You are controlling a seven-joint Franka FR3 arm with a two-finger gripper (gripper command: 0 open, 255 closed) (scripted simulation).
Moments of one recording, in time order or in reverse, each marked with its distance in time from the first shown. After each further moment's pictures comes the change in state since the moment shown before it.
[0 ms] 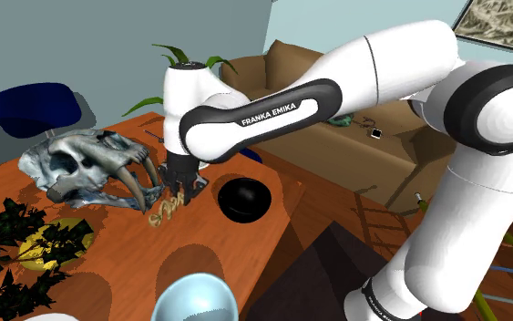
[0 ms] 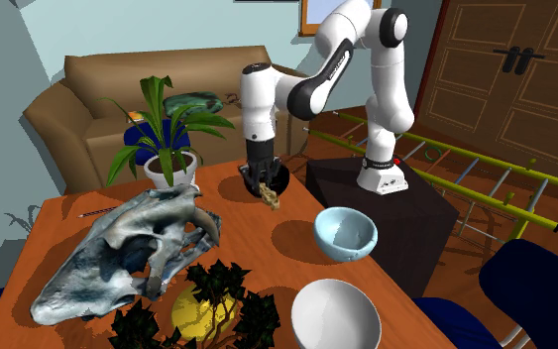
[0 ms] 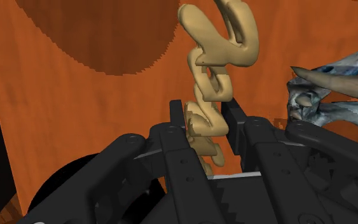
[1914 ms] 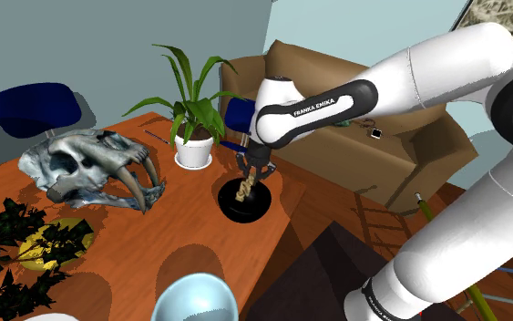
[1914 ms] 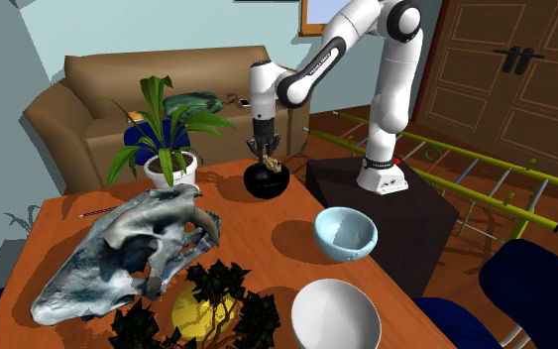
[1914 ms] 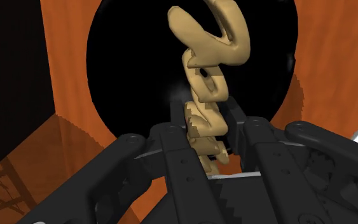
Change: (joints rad) arm -0.251 -0.274 -0.183 -0.402 0.170 0.140 -0.524
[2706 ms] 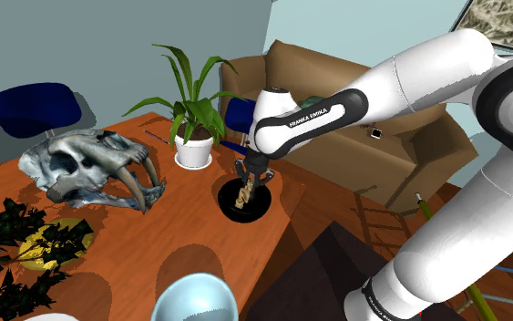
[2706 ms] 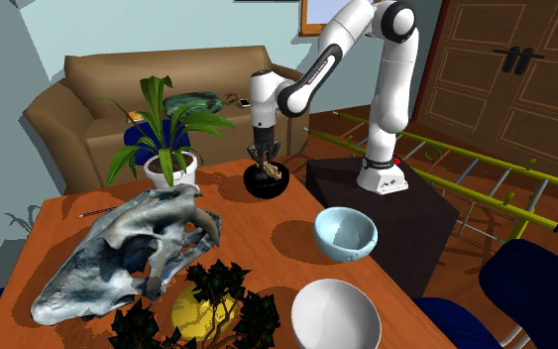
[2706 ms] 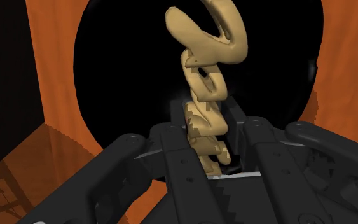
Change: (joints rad) arm 0.000 0.051 0.001 -0.029 -0.018 0.079 0.010
